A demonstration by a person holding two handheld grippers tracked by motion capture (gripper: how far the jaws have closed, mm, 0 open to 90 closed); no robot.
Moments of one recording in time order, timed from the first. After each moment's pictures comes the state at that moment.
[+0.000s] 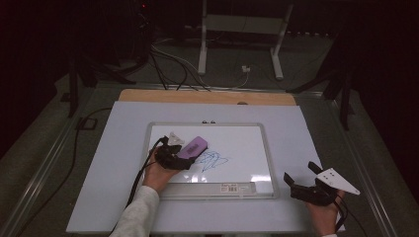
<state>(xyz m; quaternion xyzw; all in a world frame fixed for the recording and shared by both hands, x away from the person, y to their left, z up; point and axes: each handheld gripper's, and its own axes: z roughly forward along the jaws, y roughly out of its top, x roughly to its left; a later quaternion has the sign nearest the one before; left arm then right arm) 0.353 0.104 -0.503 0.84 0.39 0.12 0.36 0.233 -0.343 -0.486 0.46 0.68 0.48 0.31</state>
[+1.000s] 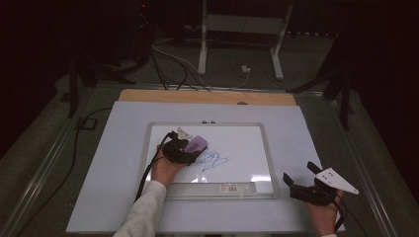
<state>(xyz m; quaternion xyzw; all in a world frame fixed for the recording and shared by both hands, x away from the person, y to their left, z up) 0.369 0.083 -0.498 0.84 0.41 0.13 0.34 0.234 -0.342 -0.487 0.46 0.68 0.48 0.30</state>
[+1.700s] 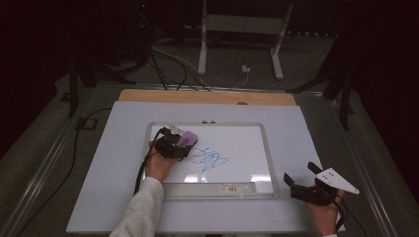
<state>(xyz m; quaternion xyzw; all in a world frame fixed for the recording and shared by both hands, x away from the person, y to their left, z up) 0.383 0.108 -0.496 0.82 0.45 0.17 0.31 0.234 -0.344 -0.488 0.46 0.68 0.48 0.30</state>
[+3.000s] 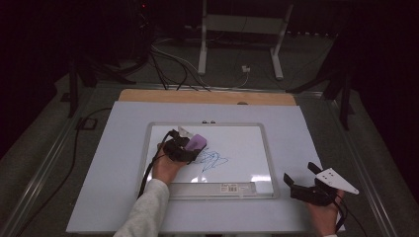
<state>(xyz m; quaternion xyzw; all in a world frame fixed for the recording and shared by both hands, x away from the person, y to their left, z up) 0.368 0.071 -0.497 0.85 0.40 0.13 0.33 0.233 -0.344 -0.488 0.46 0.68 0.47 0.30</state>
